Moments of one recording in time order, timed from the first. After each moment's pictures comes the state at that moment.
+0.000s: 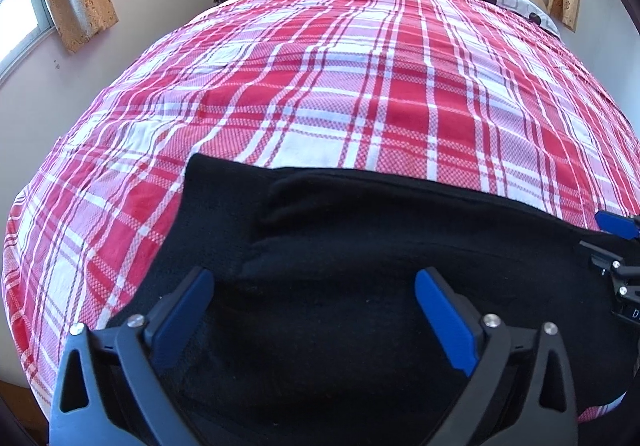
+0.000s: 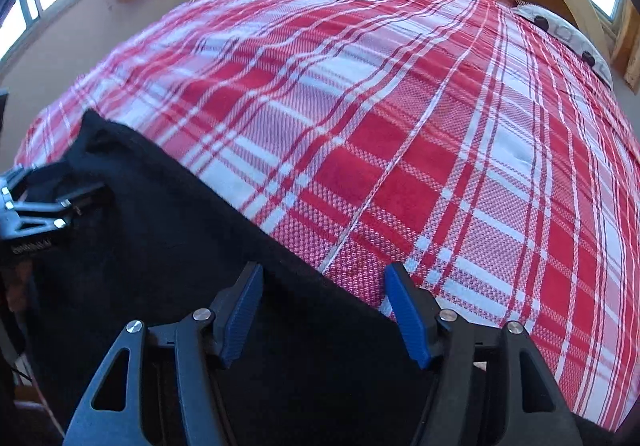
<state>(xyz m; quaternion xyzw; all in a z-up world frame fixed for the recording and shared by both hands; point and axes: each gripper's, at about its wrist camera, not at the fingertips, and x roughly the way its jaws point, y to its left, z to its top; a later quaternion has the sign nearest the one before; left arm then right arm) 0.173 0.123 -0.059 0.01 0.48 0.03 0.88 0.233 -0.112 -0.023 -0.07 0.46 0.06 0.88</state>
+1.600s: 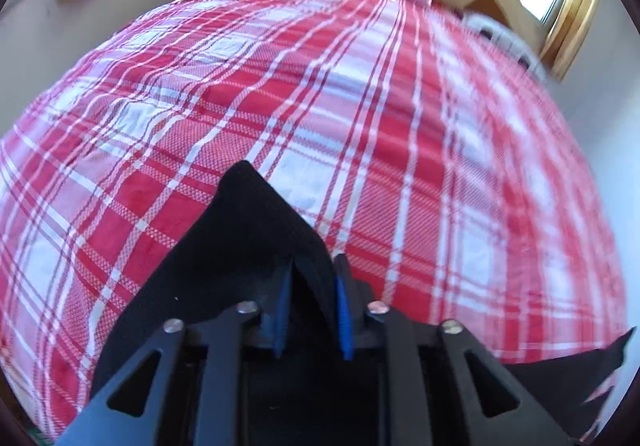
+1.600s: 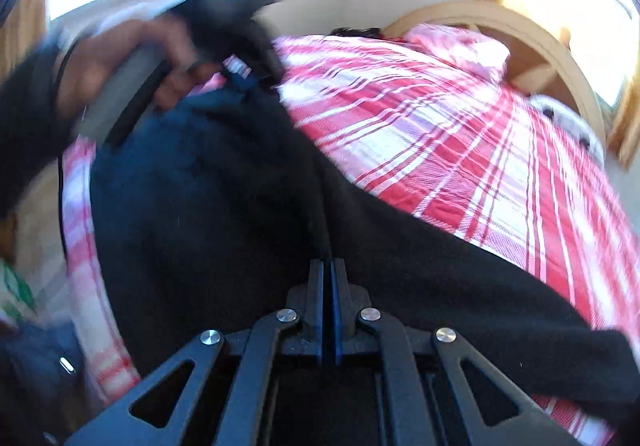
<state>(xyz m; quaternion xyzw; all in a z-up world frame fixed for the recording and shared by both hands) 0.164 0.160 -0.028 -0.12 0.48 -0.03 0.87 0.047 -0.029 -0.027 -0.12 0.32 0.10 0.93</state>
